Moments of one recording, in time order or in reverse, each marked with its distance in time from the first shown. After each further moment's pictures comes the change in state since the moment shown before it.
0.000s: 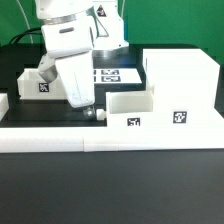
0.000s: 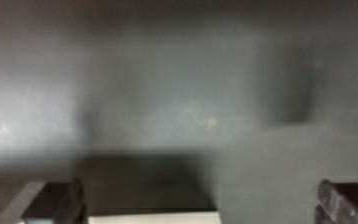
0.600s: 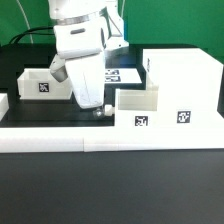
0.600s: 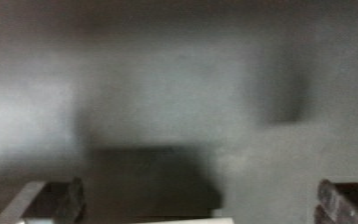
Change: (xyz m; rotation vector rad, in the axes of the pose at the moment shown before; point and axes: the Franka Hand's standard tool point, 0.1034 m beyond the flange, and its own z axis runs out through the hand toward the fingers) arm 0.015 0.001 0.003 0.006 -0.002 0.067
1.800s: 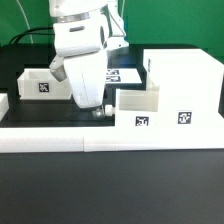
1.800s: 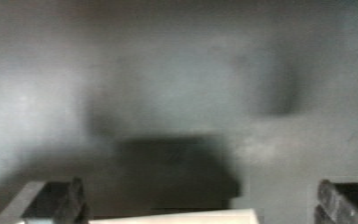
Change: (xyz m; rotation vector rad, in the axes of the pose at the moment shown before) arm 0.004 0.013 -0.005 -0.023 -0.002 0.061
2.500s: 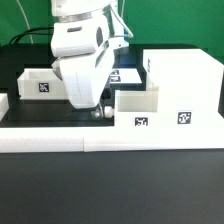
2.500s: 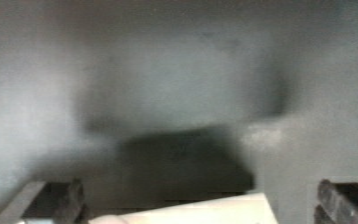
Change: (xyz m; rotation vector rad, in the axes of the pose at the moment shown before) arm 0.001 0.000 0.001 -0.005 -0.001 0.070
